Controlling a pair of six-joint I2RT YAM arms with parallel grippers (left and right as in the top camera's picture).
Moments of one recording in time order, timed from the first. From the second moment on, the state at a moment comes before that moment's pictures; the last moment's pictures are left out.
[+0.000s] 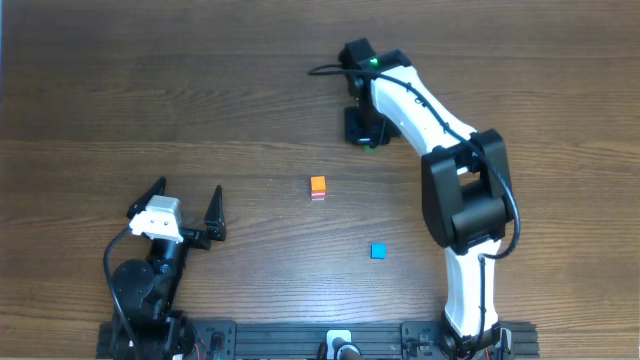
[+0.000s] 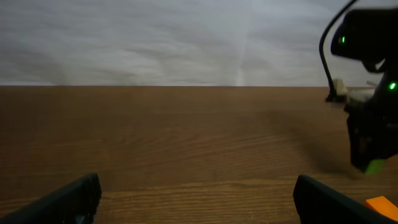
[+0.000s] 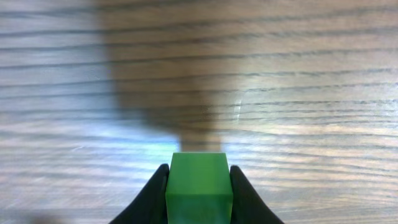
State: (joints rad) left arm -0.06 0.01 0.01 -0.07 0.11 -0.07; right arm 0.39 2.18 1.74 -1.13 0.04 0.35
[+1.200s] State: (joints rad) left arm -0.06 0.01 0.01 -0.07 0.11 -0.07; right arm 0.72 1.96 1.67 -1.22 0.04 0.61
